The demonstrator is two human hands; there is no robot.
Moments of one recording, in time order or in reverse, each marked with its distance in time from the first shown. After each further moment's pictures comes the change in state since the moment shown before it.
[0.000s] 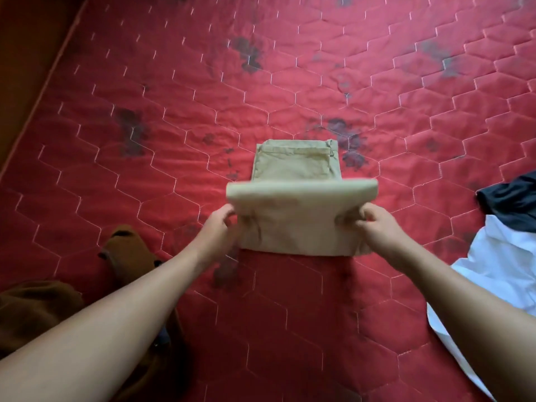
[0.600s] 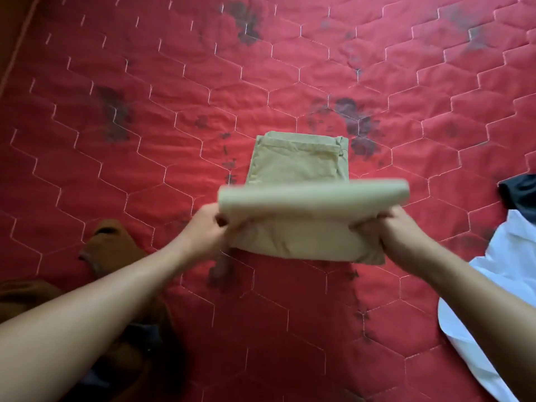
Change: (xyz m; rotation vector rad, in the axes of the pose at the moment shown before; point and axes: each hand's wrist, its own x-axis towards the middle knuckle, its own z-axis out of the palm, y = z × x) left_hand 0.015 -0.023 -0.022 0.059 -0.132 0.112; right_hand 0.014 0.024 -0.002 0.366 -0.179 0.070
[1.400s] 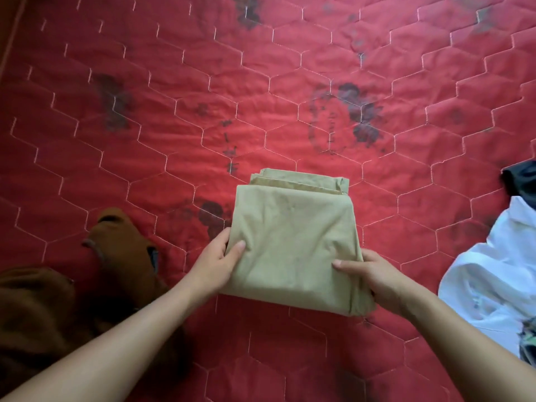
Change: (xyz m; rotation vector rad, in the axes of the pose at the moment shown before) left_hand -0.059 -0.045 0.041 -0.053 0.066 -0.257; right_hand -0.044 0.077 0.033 0.212 -0.147 0.393
